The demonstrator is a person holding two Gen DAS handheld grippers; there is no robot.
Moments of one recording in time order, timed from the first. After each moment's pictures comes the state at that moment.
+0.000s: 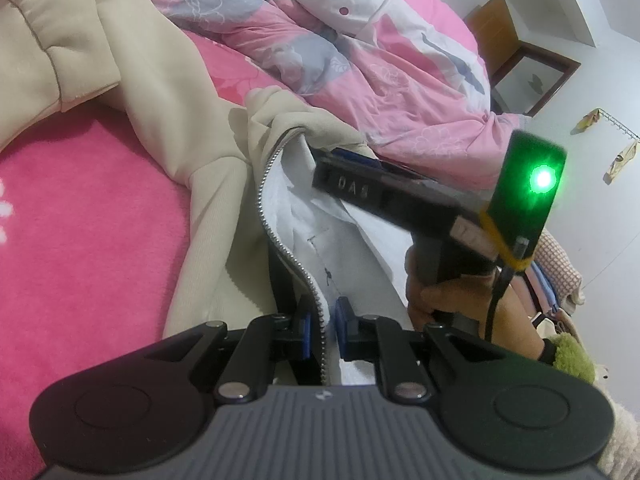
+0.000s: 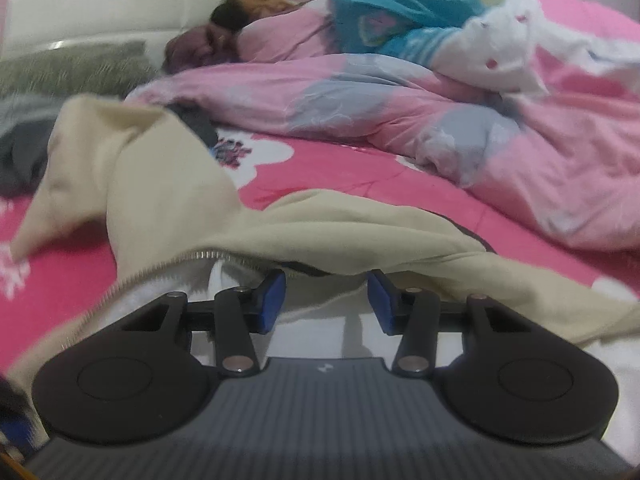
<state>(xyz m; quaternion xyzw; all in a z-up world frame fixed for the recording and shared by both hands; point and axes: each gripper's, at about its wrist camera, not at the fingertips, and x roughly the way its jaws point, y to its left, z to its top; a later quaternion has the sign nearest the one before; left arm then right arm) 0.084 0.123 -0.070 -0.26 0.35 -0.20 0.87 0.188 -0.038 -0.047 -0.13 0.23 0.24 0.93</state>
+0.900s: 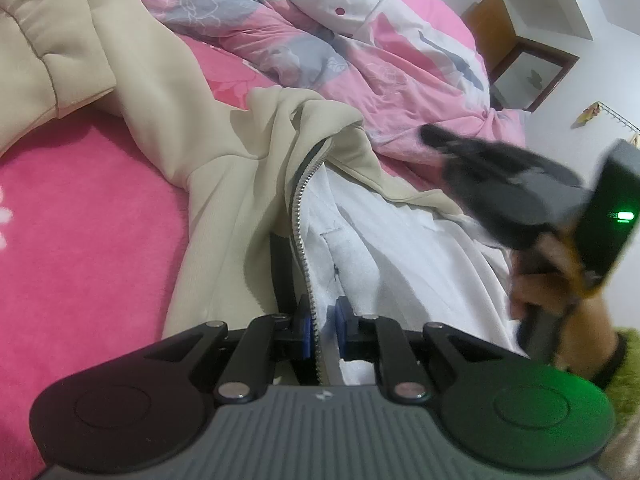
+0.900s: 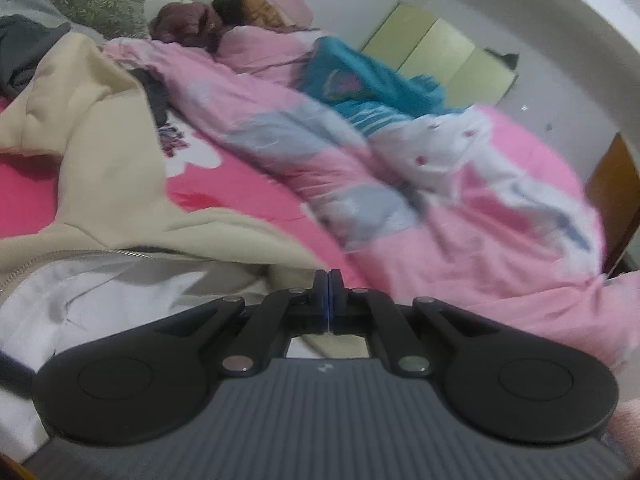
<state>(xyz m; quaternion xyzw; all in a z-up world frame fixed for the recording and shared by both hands) 0.081 0.117 -0.071 -0.25 0.35 -0.20 0.88 0.140 -0.050 -0.003 -0.32 0.11 0.13 0.93</state>
